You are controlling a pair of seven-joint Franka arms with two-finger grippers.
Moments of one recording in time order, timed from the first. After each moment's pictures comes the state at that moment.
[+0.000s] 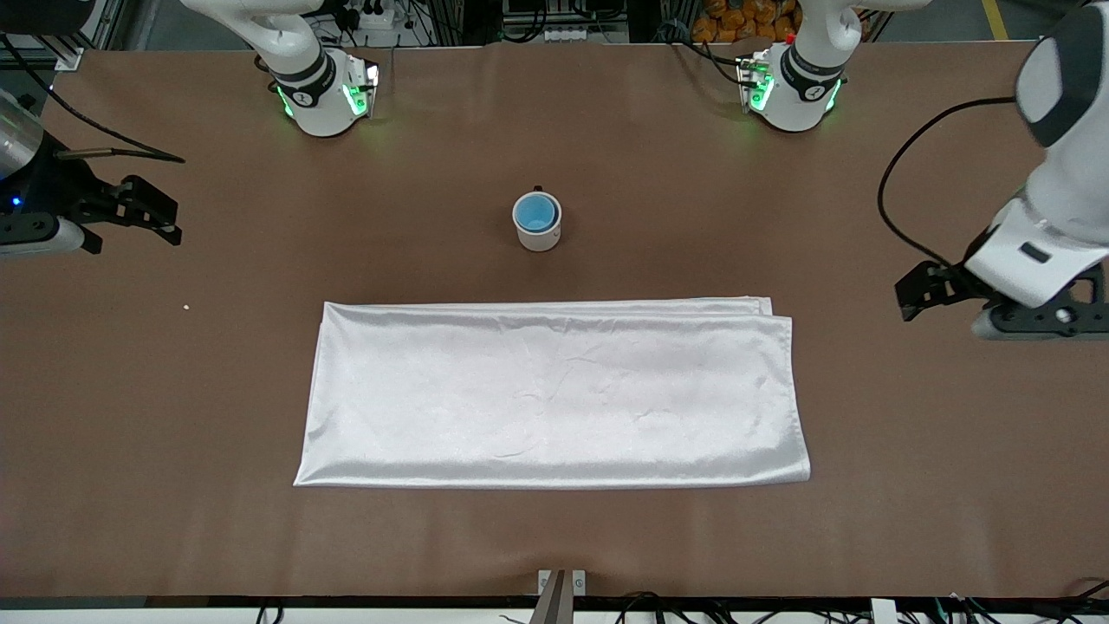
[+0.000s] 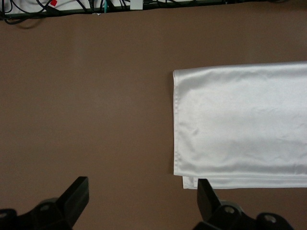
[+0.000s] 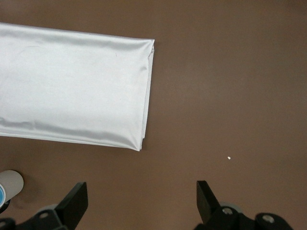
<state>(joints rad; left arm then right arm) -0.16 0.16 0.03 -1.49 0.07 1.76 -0.10 -0.01 0.00 0.08 -1.58 0.00 1.61 -0.04</state>
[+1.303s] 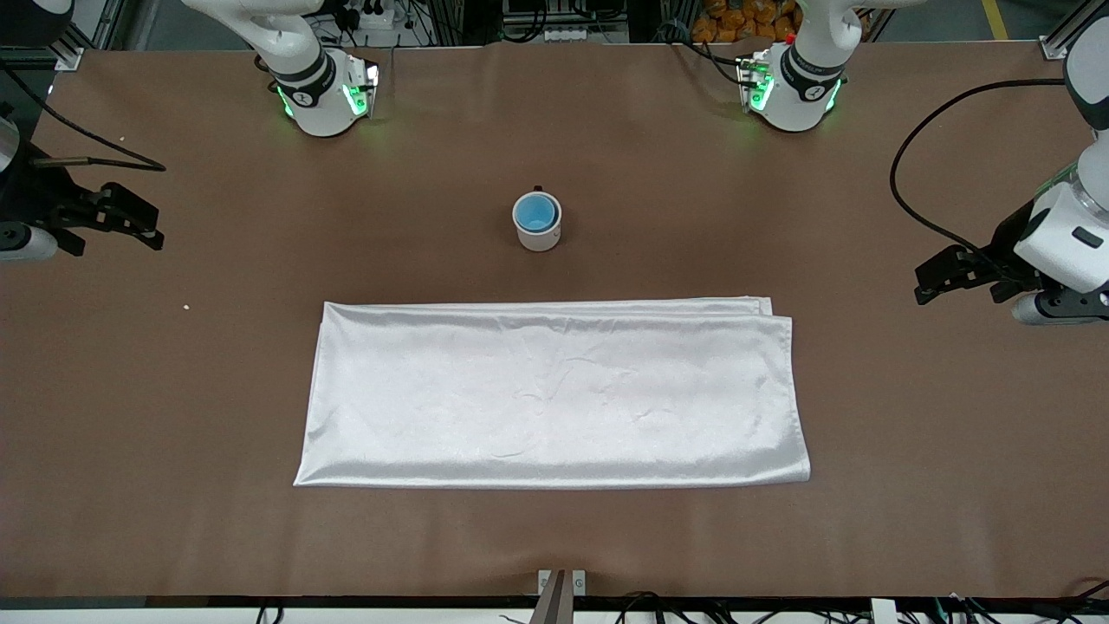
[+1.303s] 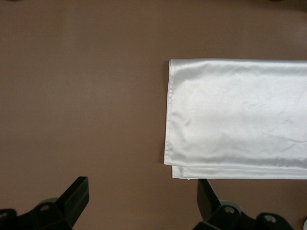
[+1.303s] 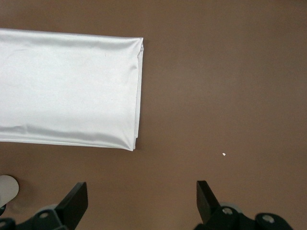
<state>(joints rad) -0.07 0.13 -0.02 -1.53 0.00 1.75 -0.11 -0.04 0.01 0.07 -1.58 0.00 1.61 -0.04</state>
